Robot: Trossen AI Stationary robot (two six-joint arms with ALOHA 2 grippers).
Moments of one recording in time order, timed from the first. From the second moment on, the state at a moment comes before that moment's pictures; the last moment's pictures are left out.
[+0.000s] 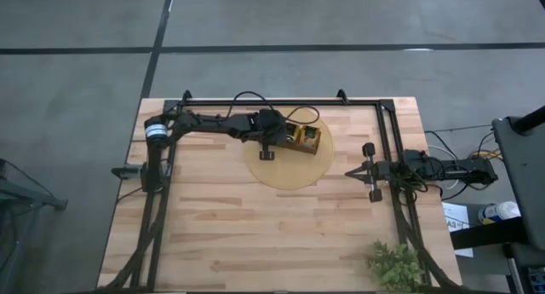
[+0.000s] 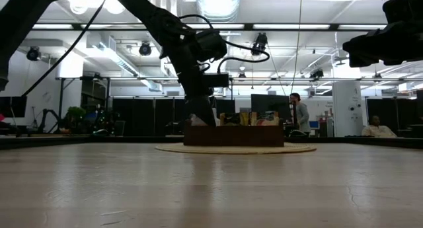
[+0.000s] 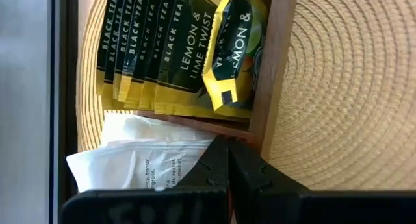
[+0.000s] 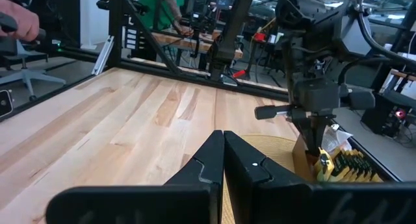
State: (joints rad) left arm 0.32 1.93 1.37 -0.39 -0.20 0.49; right arm 0.05 0.02 0.04 -0.06 -0.02 -0.16
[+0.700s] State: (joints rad) left arm 0.31 1.92 1.49 -0.55 -0.20 0.45; right arm 0.05 0.02 0.04 -0.06 -0.02 -0.16
